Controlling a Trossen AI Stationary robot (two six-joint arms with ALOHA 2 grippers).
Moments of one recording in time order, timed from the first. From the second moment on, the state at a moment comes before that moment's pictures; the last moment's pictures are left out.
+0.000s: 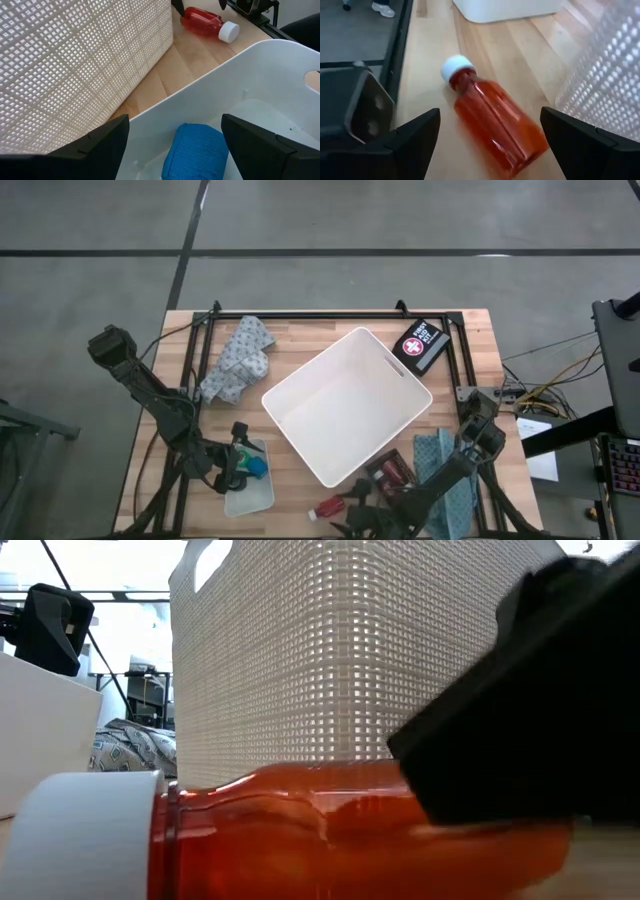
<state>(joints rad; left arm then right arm) -0.90 1.18 0.37 0.10 -0.58 -0.21 0.83 2.24 1.38 0.04 0.84 0.67</state>
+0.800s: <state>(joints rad) -0.89 1.18 0.37 0.10 -0.58 -0.21 0.80 2.28 1.45 0.01 0.82 0.58</state>
